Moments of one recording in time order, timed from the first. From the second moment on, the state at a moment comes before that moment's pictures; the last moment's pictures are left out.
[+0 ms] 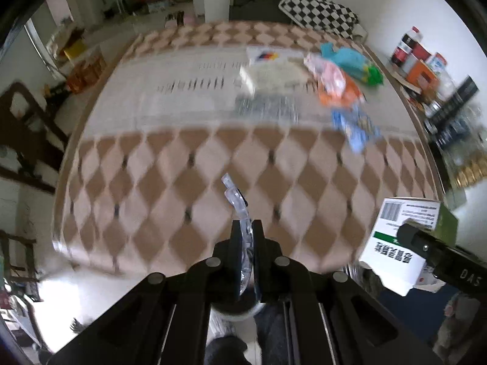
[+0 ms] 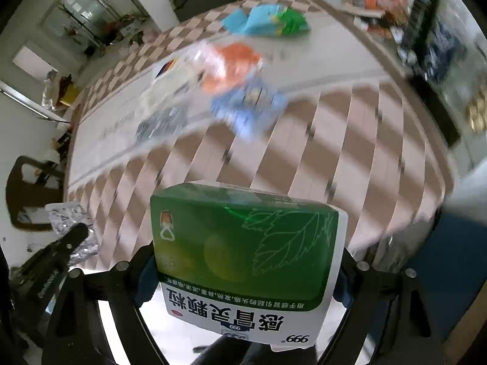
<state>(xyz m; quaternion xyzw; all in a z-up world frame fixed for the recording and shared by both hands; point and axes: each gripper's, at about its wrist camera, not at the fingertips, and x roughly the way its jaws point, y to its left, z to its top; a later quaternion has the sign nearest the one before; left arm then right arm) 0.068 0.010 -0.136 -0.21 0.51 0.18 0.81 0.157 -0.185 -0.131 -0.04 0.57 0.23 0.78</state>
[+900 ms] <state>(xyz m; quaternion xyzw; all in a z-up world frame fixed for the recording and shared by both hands) -0.013 0.007 -0.598 -0.39 0.66 0.13 0.62 0.028 -0.230 -0.622 0.08 0.76 0.14 0.63</state>
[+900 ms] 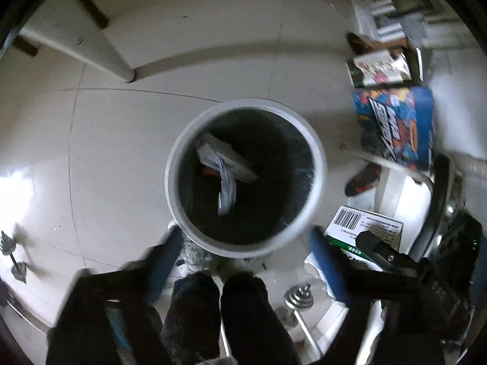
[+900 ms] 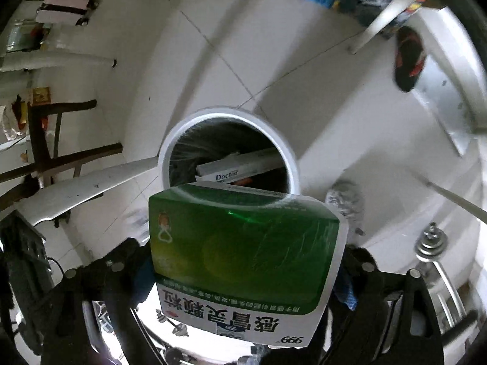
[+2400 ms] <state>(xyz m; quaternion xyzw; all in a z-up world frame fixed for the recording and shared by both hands) -0.083 0.007 -0.253 -0.21 0.60 0.26 0.73 -0.050 -0.192 -0.274 -0.13 0.65 0.19 0.72</state>
